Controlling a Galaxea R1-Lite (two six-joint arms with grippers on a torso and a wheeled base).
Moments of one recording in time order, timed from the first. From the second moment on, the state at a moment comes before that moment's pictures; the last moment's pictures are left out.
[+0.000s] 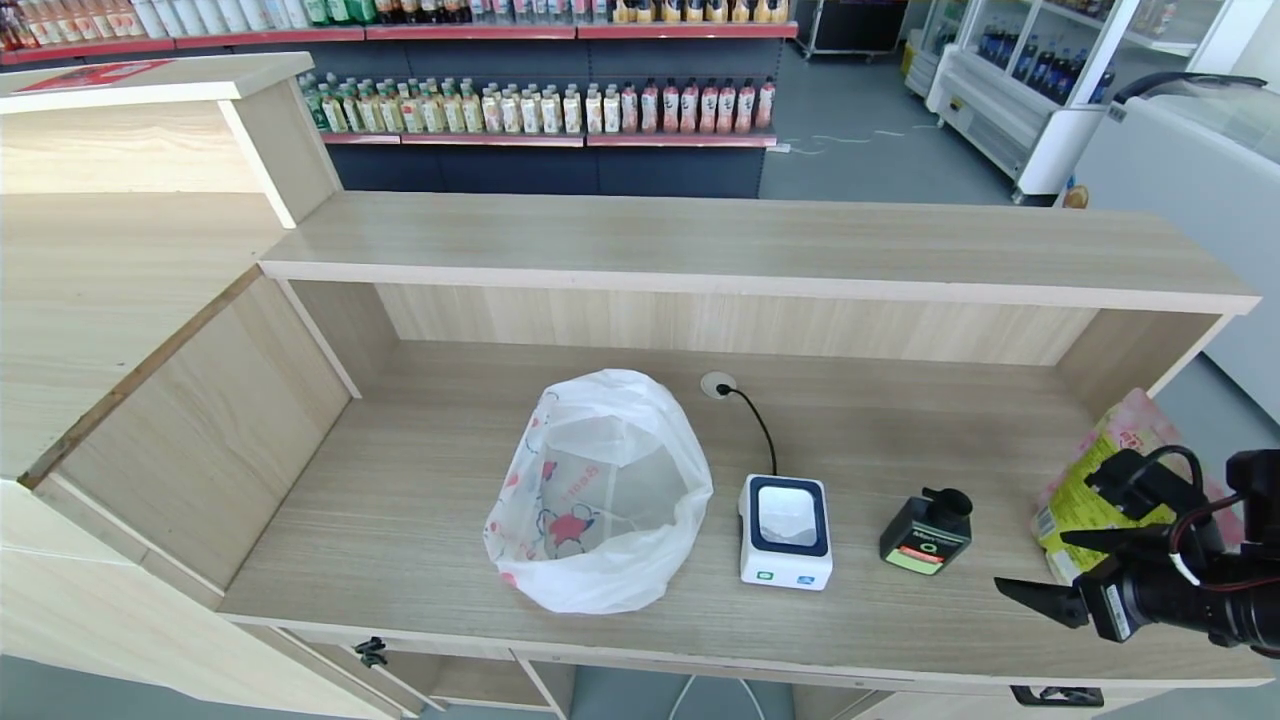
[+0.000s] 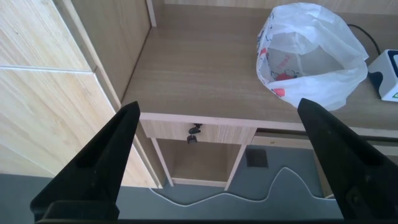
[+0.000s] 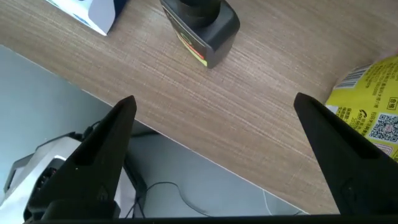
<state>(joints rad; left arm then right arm) 0.00 0.00 0.00 0.00 -0.02 0.00 -0.24 1.69 -0.40 -0.58 0.47 -0.54</state>
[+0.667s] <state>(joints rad) 0.00 0.00 0.00 0.00 -0.02 0.00 -0.23 1.92 -0.50 -0.72 0.62 -0.58</state>
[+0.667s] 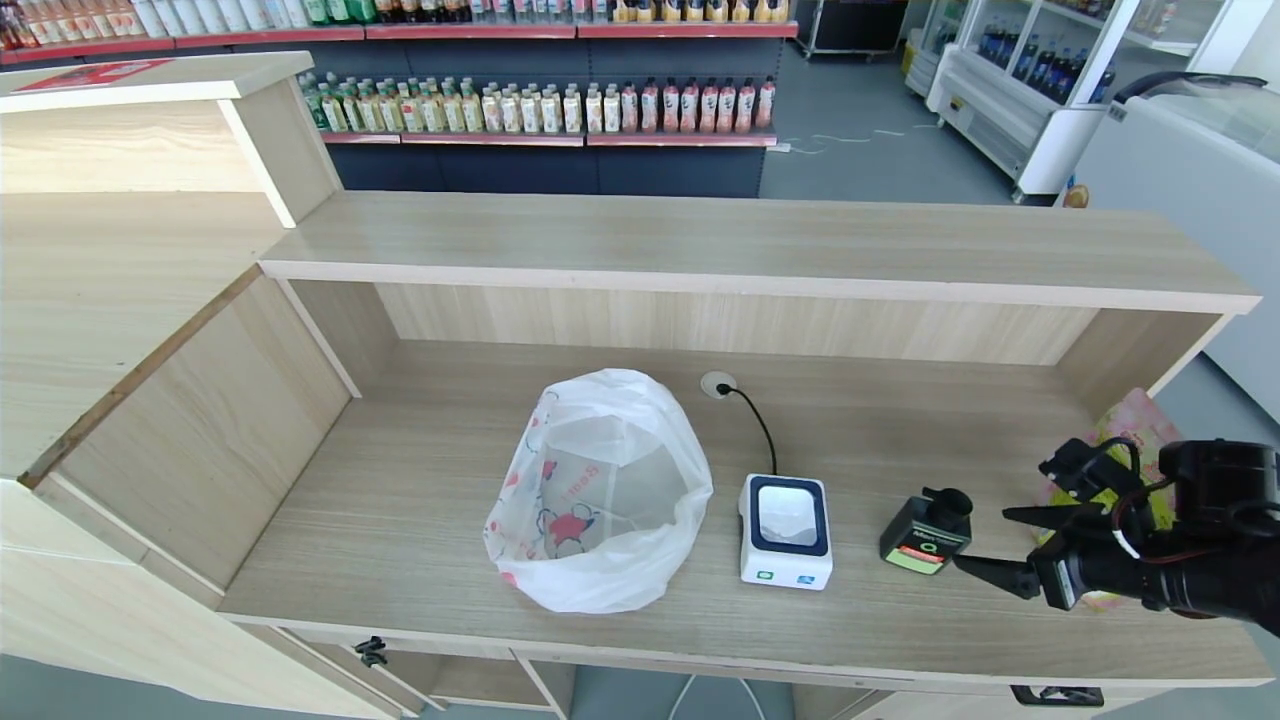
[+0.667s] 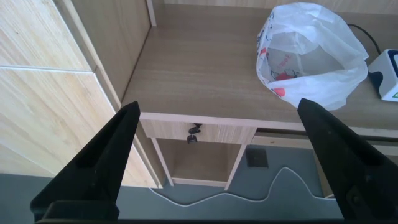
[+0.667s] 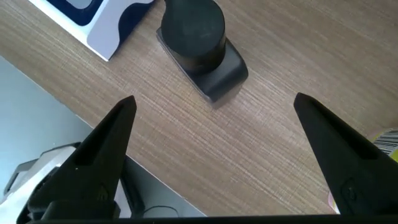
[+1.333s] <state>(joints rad) 0.00 0.00 0.00 0.00 -0.02 0.00 -0.20 2.12 -0.60 -0.82 0.70 -0.61</state>
